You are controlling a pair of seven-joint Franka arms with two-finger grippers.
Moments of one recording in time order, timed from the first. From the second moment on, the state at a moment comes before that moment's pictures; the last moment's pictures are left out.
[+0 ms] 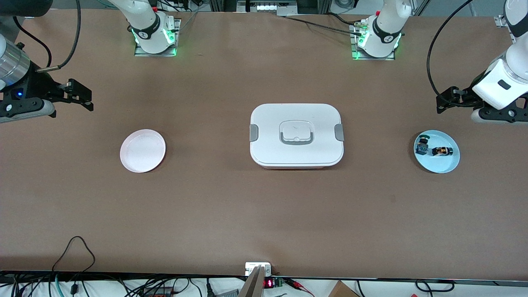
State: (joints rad) left arm -0.04 0.00 0.00 -1.70 0.05 1.65 0.01; right arm 0.09 0.06 0.01 -1.56 0.00 1.64 -0.11
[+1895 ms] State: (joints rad) left arm 0.20 0.19 0.02 -1.75 0.04 1.54 0.01; right arm 0.09 0.06 0.01 -1.56 0.00 1.64 -0.11
